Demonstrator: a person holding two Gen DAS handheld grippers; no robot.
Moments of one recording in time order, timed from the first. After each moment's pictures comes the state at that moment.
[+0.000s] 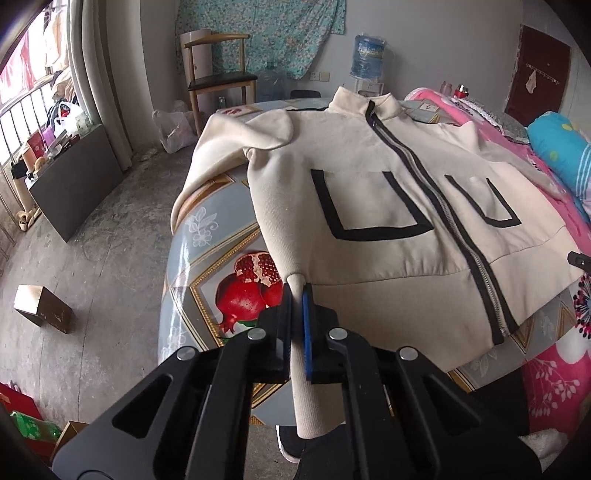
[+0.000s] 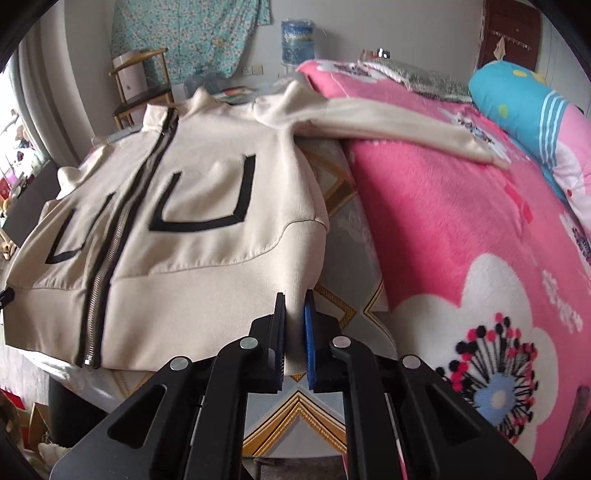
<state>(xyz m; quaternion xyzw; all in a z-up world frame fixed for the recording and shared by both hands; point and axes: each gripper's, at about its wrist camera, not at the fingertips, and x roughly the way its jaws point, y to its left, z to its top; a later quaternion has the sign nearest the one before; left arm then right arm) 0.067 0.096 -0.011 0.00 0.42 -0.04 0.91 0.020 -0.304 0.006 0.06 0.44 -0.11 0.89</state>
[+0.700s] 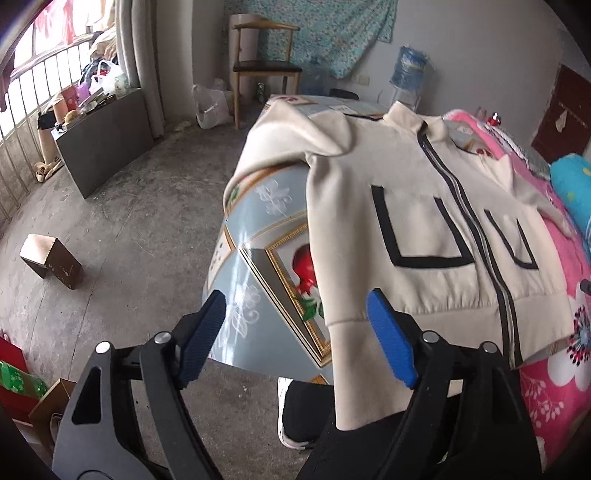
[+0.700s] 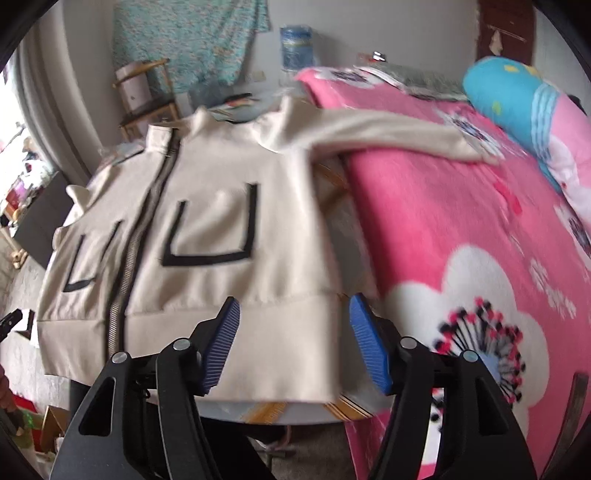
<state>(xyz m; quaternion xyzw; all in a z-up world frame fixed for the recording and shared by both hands) 0.051 0.166 -0.008 -0.08 0.42 0.02 0.90 0.020 -0.295 0.029 0.08 0.44 -0.08 0.89</state>
